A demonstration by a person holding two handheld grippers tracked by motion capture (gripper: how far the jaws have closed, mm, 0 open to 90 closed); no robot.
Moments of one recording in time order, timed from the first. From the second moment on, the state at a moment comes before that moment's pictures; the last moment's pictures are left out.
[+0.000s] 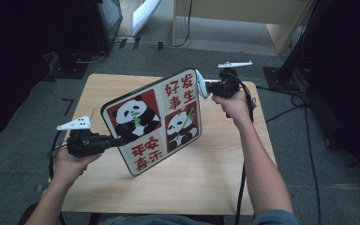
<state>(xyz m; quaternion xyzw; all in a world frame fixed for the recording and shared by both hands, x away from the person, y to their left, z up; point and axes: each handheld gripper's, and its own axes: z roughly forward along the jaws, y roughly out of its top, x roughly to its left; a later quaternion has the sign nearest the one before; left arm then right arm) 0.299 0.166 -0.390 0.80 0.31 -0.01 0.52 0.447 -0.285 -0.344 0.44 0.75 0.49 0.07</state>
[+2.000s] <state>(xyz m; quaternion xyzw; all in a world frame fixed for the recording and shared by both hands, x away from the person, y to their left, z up) 0.299 0.166 -0.391 0.79 0.31 -0.01 0.53 0.422 -0.298 -0.431 0.49 0.73 0.46 0.04</state>
